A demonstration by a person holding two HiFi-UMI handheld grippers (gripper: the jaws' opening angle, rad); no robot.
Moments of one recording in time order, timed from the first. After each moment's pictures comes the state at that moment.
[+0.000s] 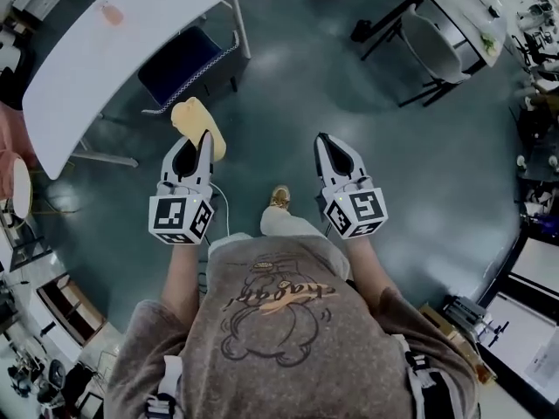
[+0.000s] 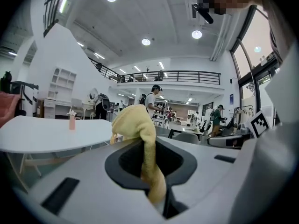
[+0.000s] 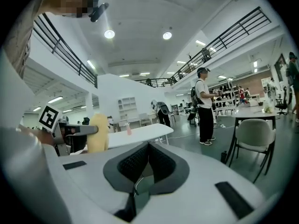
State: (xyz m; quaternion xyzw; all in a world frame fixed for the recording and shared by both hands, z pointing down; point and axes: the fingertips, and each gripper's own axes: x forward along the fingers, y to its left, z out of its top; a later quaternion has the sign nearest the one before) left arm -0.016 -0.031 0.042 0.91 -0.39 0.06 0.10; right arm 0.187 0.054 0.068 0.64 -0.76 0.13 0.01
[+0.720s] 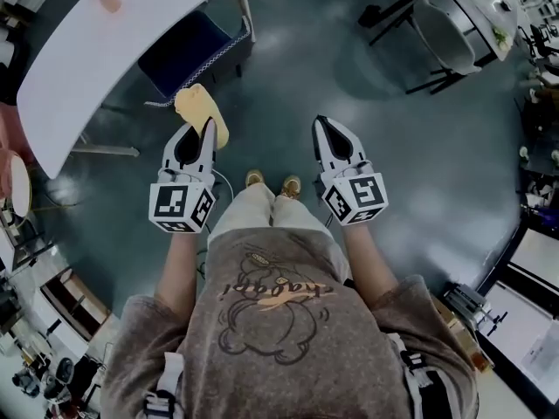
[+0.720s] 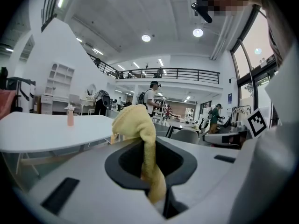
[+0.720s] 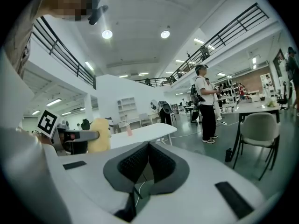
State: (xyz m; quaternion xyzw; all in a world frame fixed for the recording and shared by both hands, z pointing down) left arm -0.049 -0.089 0.075 0.92 -0.38 0.07 0.11; right arm 0.143 -0.014 0.090 0.64 -0.76 0.15 -0.01
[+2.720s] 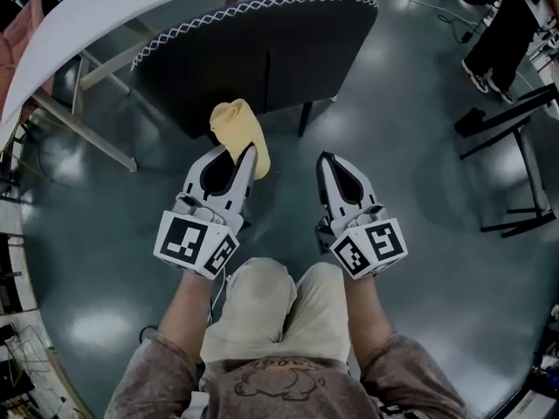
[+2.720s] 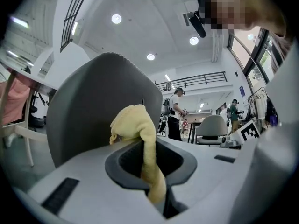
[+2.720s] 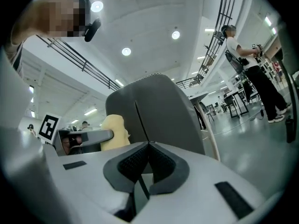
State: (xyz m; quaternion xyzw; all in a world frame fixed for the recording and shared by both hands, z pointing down) left arm -0.059 -0.184 0.464 0.88 -0.47 -0.03 0.03; right arm 0.064 -0.181 0.497 0.46 -0.88 0.10 -0.09
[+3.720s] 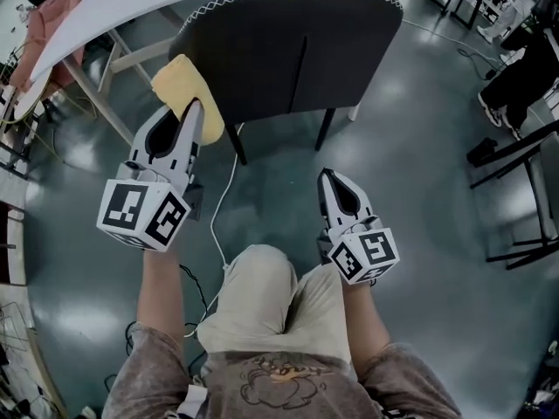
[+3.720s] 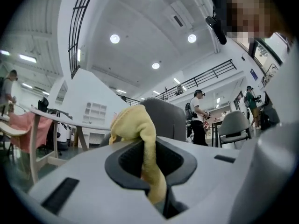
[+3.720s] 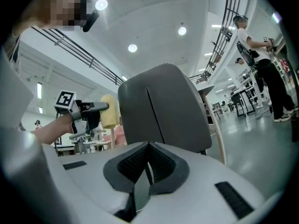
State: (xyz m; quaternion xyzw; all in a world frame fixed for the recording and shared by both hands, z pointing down) left arm -0.175 -0.159 0.411 0.82 -0.57 -0.05 -0.05; right arm 0.034 -0.145 0.560 0.43 -0.90 0.09 -0.07
